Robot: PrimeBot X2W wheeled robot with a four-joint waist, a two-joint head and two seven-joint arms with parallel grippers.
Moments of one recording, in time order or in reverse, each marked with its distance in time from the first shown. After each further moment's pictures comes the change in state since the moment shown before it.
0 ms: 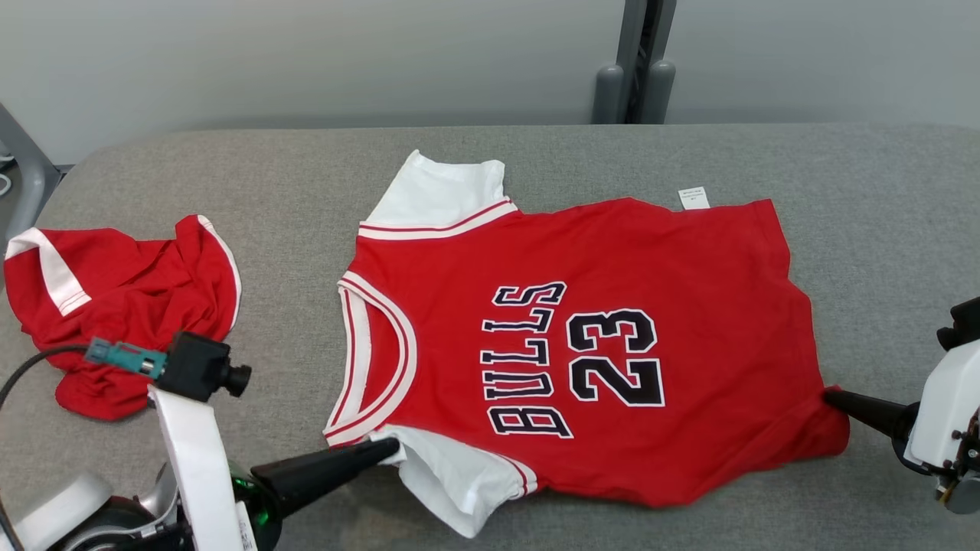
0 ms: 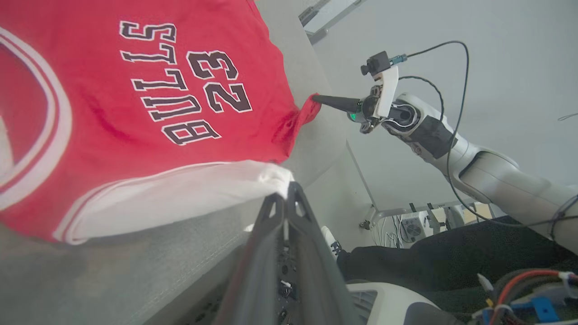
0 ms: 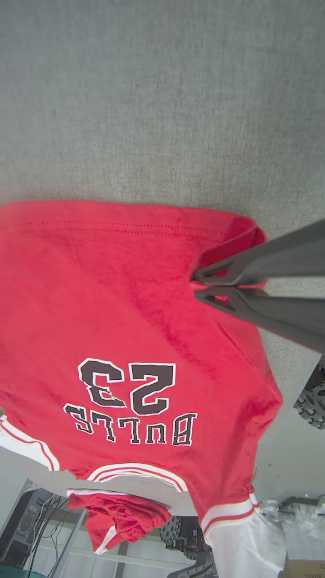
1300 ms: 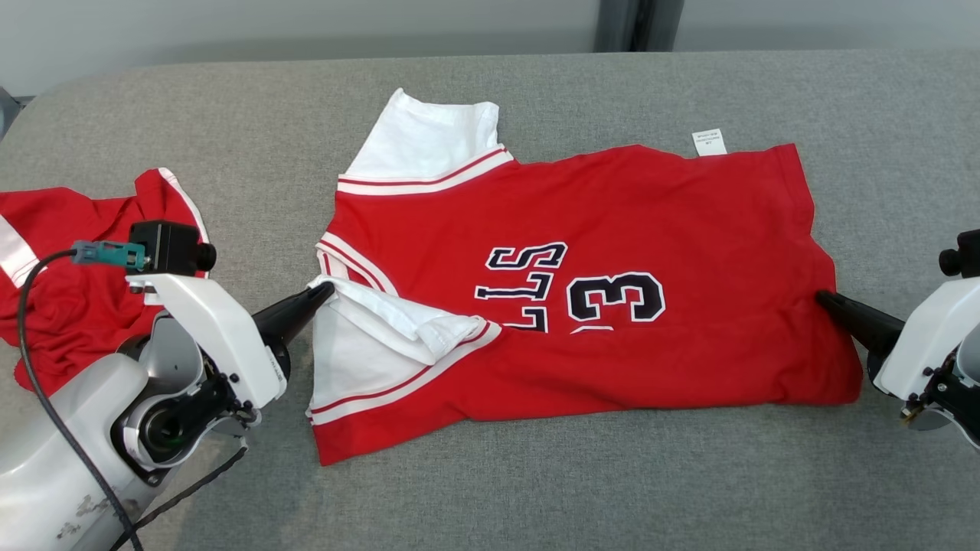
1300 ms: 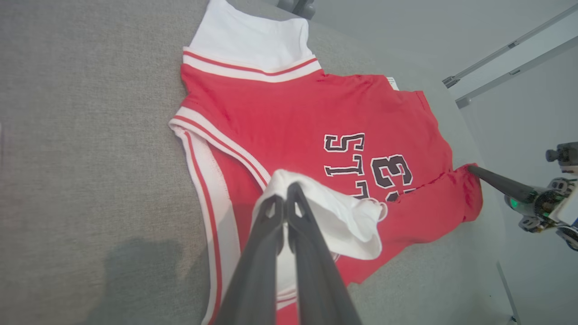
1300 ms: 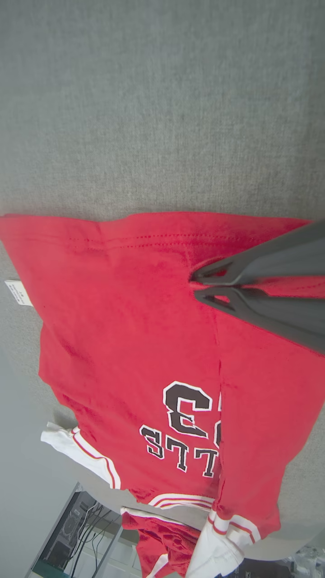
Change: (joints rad) left arm -0.224 -0.256 0.001 0.523 0.276 0.151 -0.171; right arm -0.130 0.098 -0.010 0.091 -0.142 0.000 -0.229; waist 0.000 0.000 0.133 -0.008
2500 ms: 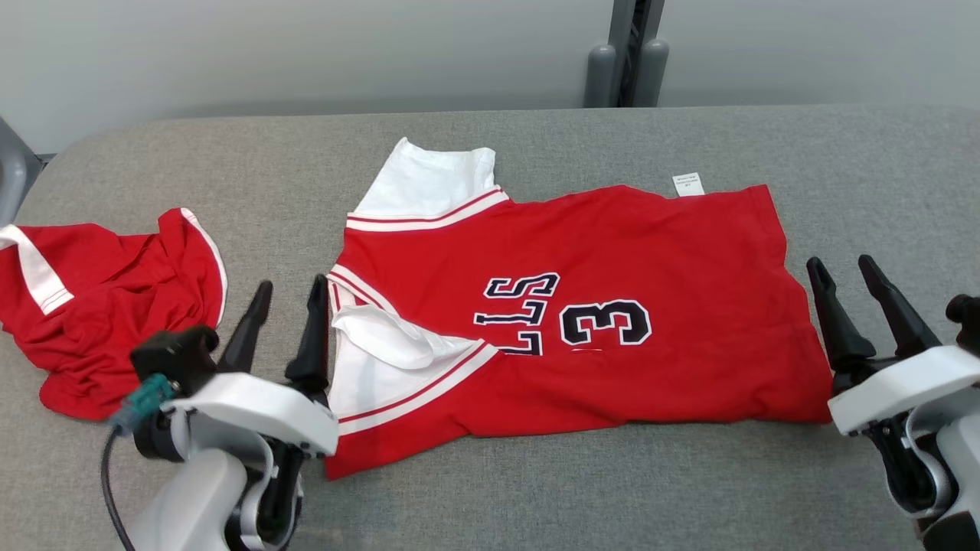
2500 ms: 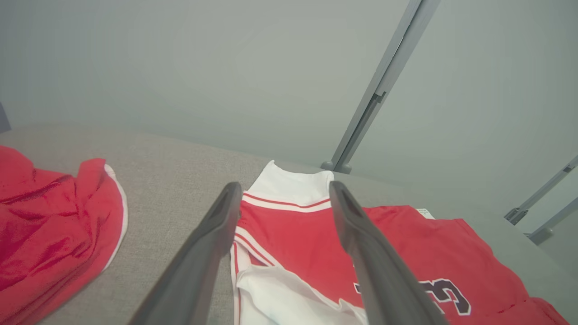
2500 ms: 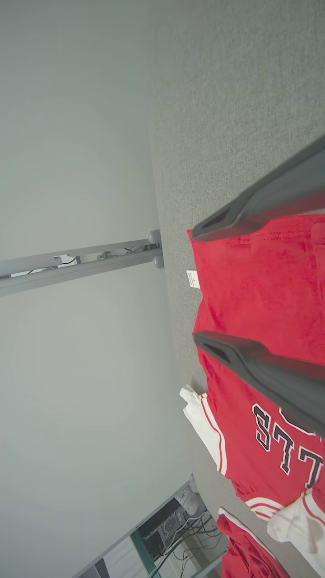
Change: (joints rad) left arm 0.285 -0.291 0.342 0.044 0.544 0.189 -0.492; right arm 0.227 0.284 -0.450 0.000 -0.626 0.000 -0.449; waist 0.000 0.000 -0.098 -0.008
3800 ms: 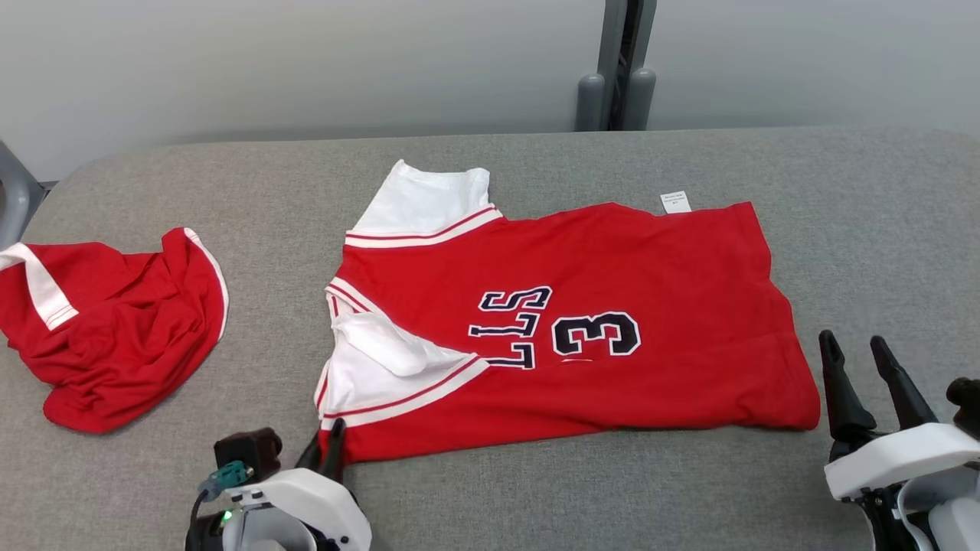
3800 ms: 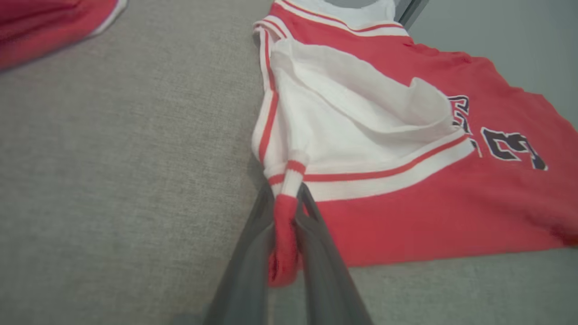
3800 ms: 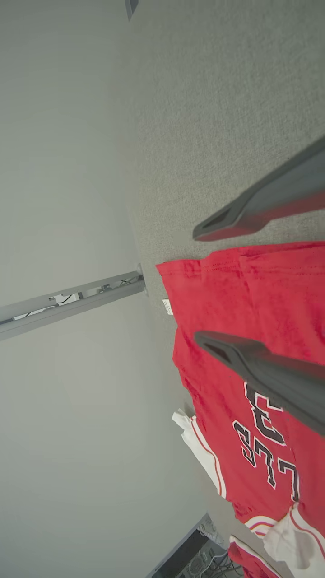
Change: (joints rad) left arm 0.103 -0.210 -0.006 0.445 0.084 -0.082 0.036; right arm 0.232 0.189 -0.287 -0.083 -0.216 0.000 0.037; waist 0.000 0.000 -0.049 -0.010
